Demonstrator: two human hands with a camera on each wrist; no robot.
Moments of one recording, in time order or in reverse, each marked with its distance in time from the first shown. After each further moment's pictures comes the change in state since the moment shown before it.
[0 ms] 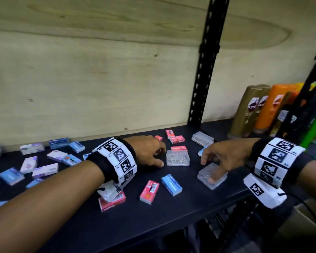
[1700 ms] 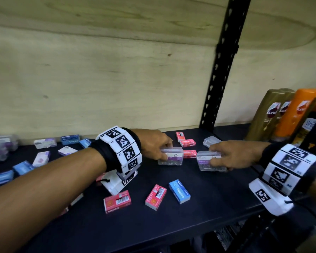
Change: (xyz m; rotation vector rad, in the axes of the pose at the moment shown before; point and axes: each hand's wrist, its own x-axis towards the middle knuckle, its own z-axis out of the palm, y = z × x) left_hand -0.005 0.000 -0.026 -0.074 -0.061 -0.047; right_hand 0.028 0.005 -0.008 0.052 0.147 -0.037
